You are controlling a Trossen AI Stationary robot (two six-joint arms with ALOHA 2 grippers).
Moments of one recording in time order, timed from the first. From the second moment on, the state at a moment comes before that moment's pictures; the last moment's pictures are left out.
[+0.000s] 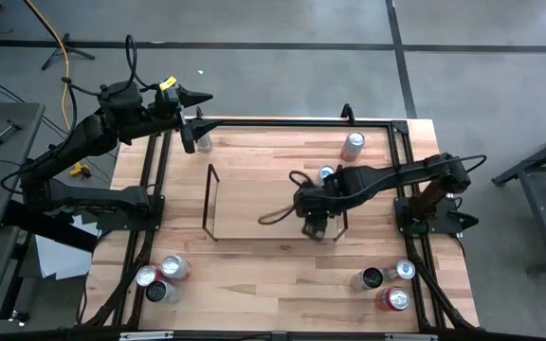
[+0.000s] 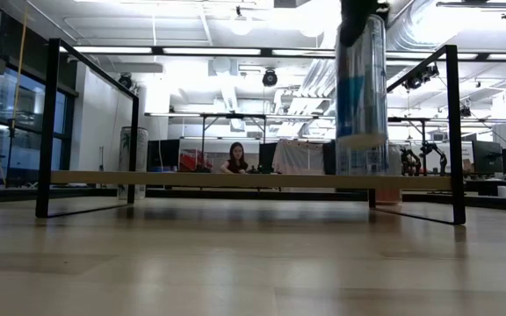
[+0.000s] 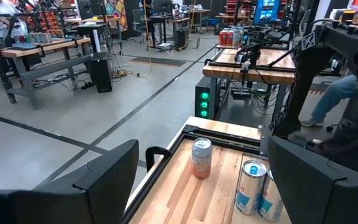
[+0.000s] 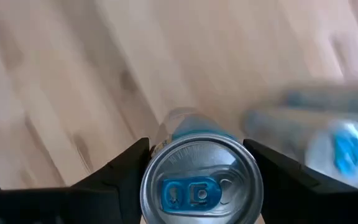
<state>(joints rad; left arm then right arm) 0.43 0.95 1.29 -0.45 0.01 0.03 0.20 1.71 1.70 -1.32 0.13 0.69</state>
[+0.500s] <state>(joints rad) 0.43 0.95 1.29 -0.45 0.01 0.08 0.21 1.72 1.70 -1.50 0.23 1.32</state>
